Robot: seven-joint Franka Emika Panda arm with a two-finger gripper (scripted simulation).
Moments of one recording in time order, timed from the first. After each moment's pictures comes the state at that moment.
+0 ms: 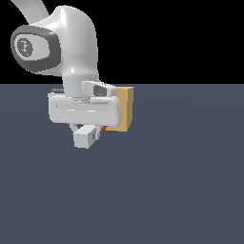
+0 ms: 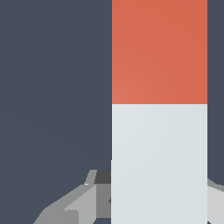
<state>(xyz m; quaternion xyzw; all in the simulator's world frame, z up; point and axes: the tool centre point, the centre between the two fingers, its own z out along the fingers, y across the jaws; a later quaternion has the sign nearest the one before) -0.101 0.024 0.052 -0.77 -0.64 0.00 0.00</state>
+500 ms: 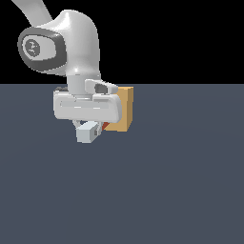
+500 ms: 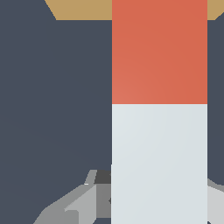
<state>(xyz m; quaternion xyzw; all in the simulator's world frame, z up) -0.101 0.046 0.055 -0.78 -0.63 0.00 0.00</state>
